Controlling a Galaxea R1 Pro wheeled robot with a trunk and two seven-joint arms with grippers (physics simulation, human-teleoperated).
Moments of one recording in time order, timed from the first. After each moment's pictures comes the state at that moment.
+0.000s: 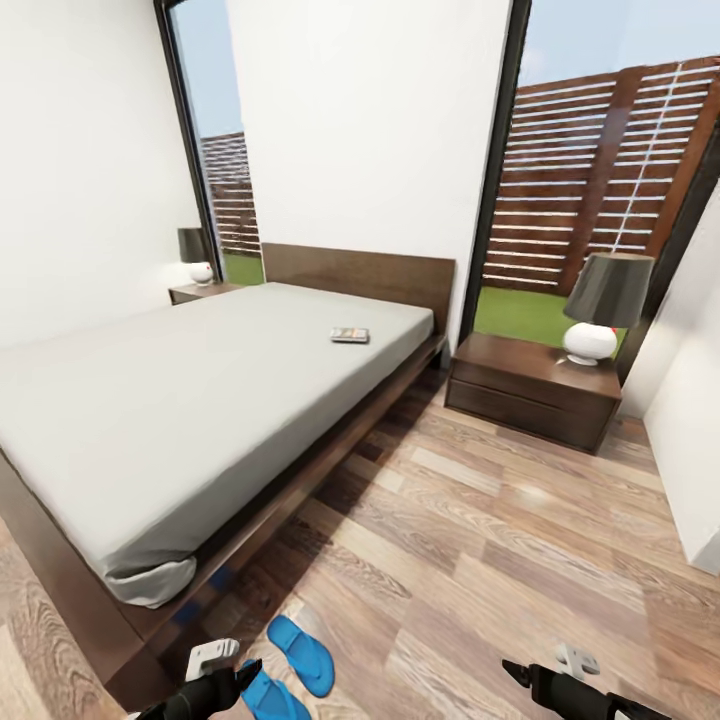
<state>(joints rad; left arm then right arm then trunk) -0.50 0.12 0.52 -0.05 -0.20 -0.15 -0.56 -0.58 -0.25 0.49 0.08 -0.84 -0.03 0.65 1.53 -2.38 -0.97</state>
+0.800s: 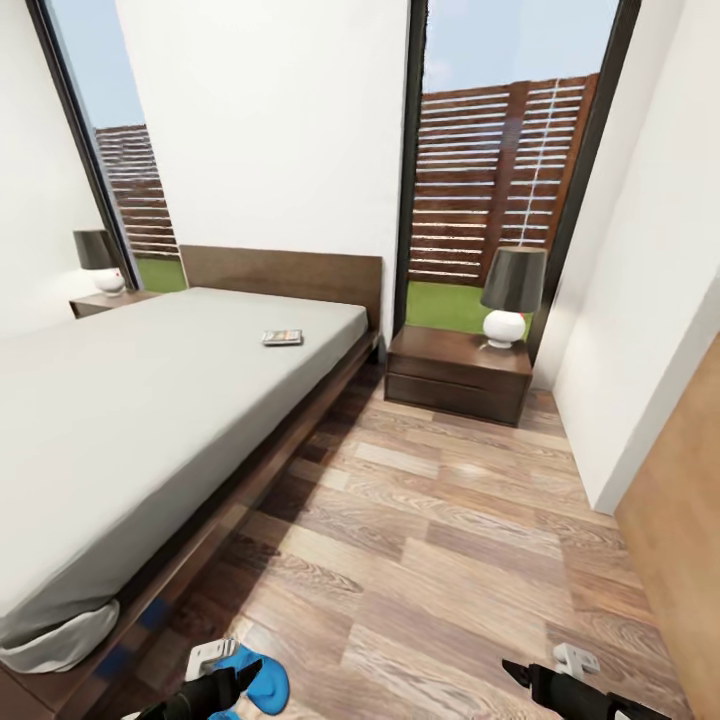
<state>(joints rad) -0.50 0.12 0.52 -0.05 -0.20 -0.15 -0.56 -0.58 -0.25 0.49 0.08 -0.84 -0.03 0.65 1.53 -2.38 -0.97</state>
